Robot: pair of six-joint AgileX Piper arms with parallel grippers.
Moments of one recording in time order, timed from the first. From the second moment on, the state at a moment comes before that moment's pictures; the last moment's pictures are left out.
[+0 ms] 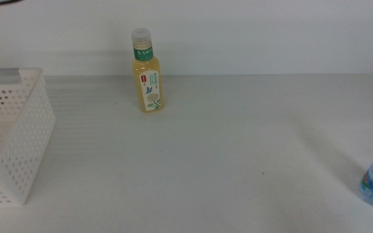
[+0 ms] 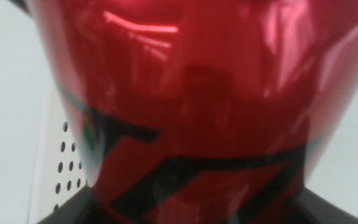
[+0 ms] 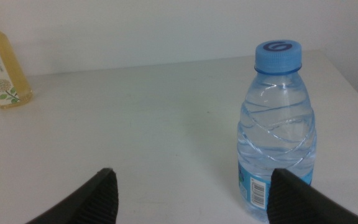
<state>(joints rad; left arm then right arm) 0.29 1.46 -1.33 -0.04 0.94 0.21 0.10 -0.01 0.03 0.03 0.23 0.13</state>
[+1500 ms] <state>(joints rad) 0.31 1.94 -1.39 0.03 0.94 0.23 0.10 -0.01 0.03 0.03 0.23 0.13</state>
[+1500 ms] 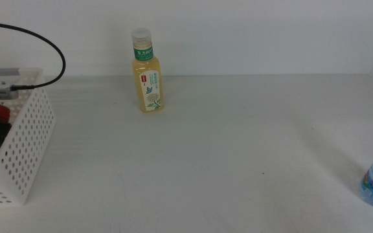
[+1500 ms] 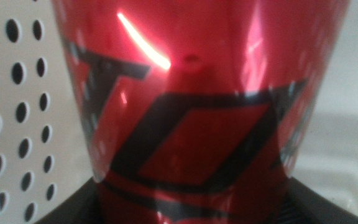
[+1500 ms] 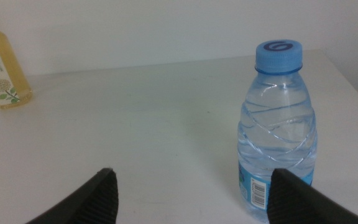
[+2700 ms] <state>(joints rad) 0.12 1.20 -1.40 -0.25 0.95 0.33 0.10 -0.01 0.03 0.03 0.23 0.13</state>
